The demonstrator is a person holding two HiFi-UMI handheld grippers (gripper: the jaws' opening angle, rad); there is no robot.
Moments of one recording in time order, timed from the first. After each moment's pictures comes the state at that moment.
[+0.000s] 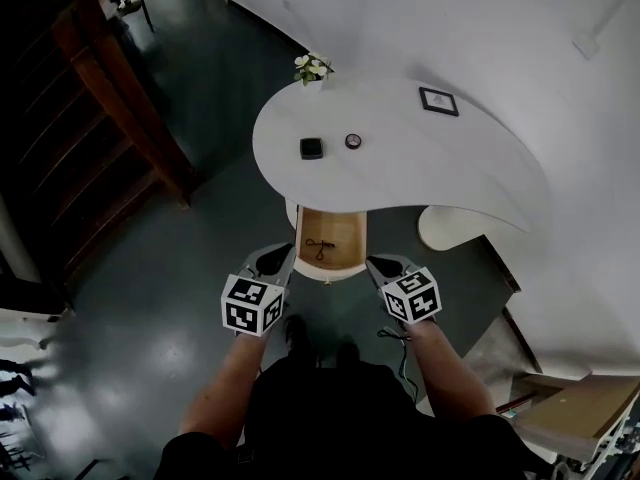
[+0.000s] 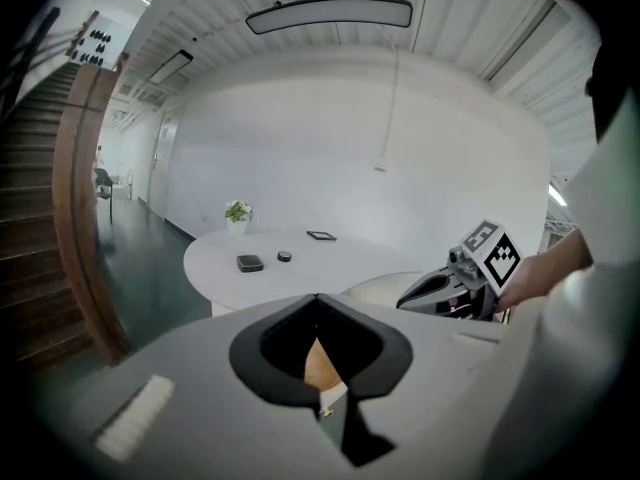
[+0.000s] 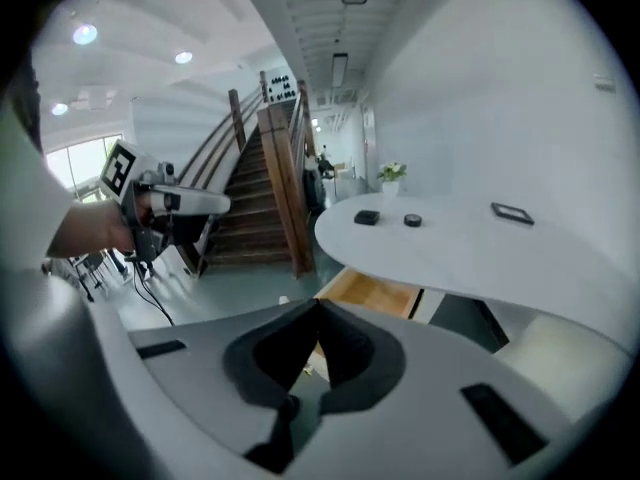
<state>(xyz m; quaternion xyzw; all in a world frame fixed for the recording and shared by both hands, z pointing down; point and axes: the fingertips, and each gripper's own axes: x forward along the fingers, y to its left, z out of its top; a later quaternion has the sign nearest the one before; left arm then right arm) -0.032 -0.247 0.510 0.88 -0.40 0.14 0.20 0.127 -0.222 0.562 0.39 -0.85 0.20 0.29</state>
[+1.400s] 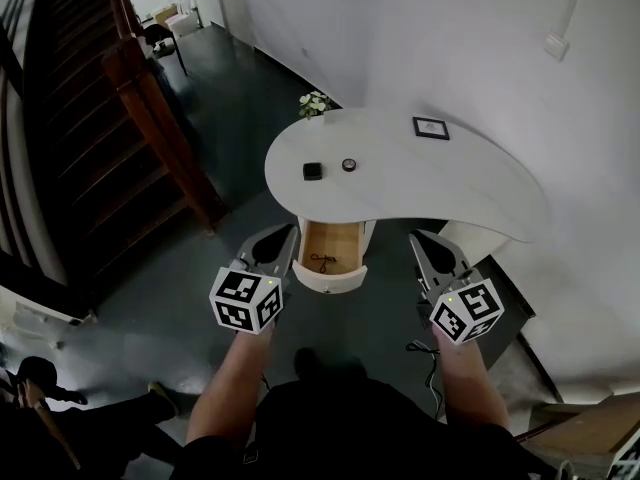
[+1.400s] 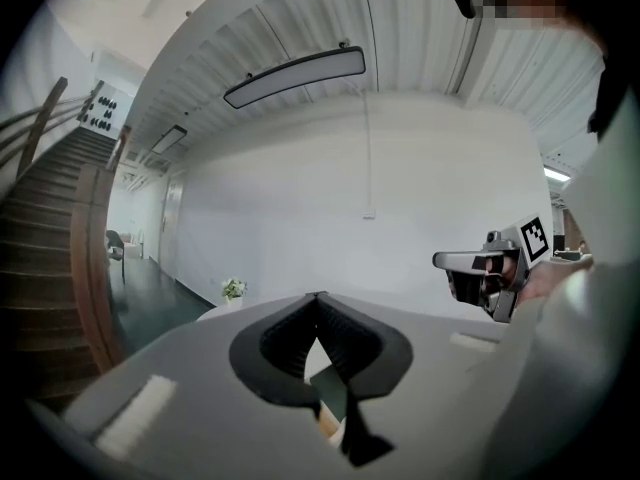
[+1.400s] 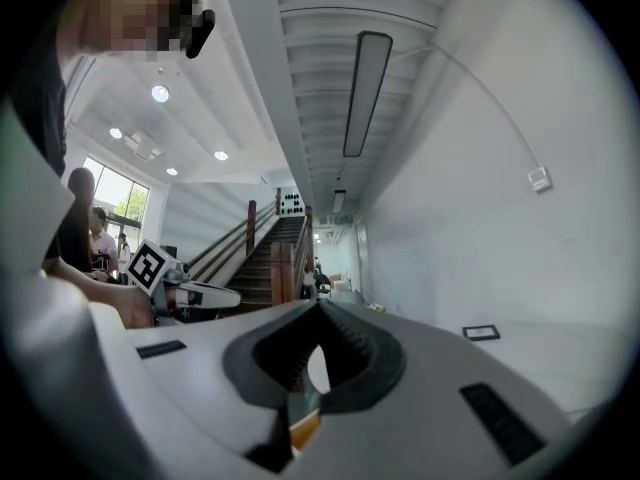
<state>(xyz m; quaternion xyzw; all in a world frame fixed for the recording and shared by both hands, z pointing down) 0.014 -0.191 0.337 0.88 -0.46 0.05 0.07 0.216 -0.158 0.303 0.45 -0.89 0.02 0.00</state>
